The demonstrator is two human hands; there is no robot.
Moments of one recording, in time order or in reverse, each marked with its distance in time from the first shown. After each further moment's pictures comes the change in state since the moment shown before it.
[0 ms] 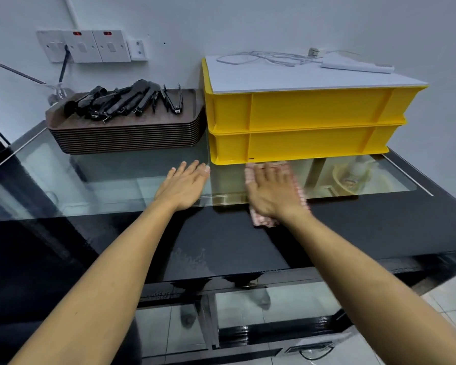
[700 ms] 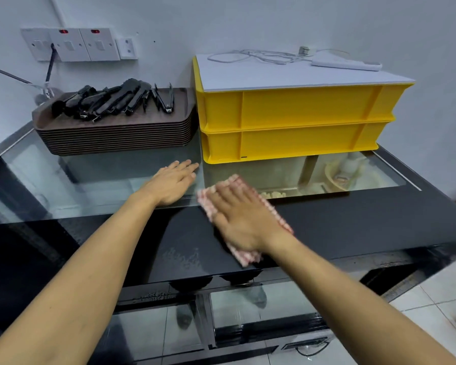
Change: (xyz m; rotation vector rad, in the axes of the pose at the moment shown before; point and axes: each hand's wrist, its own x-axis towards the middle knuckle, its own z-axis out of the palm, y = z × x) left_hand 0.012 -0.020 -0.014 0.071 -0.084 0.101; right_hand -0.066 -0.037 0.003 -0.021 -0.037 -0.386
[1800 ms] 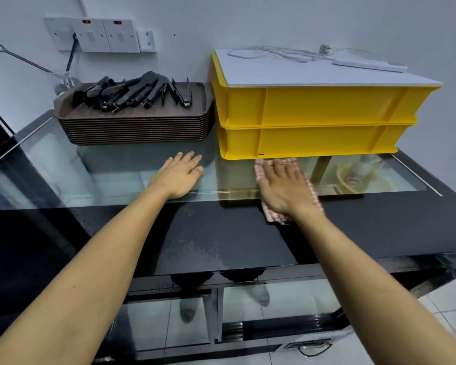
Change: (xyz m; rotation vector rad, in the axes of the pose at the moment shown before) left_hand -0.001 -0.024 0.000 -0.018 0.075 -0.051; right_hand 0.041 0.054 -0.012 -0.009 0.043 0.362
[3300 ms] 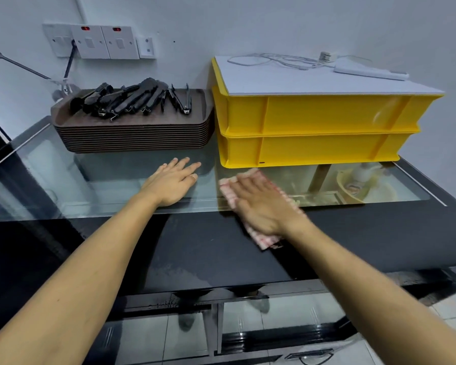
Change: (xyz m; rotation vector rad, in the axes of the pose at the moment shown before) left_hand 0.004 -0.020 -0.007 0.039 -0.034 0.015; right_hand -0.013 -0.038 0.000 -0.066 -0.034 -0.377
